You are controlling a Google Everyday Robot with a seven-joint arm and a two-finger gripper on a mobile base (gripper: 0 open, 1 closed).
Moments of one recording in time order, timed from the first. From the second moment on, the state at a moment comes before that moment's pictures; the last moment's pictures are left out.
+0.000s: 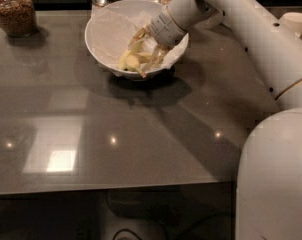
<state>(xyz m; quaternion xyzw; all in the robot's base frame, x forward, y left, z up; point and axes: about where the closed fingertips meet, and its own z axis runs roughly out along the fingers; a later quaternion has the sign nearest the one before) 0.691 0.021 0.885 -0.90 0.25 0.02 0.35</state>
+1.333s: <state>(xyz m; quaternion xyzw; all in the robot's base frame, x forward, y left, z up) 0.697 0.041 0.864 -0.90 0.25 0.05 0.35</state>
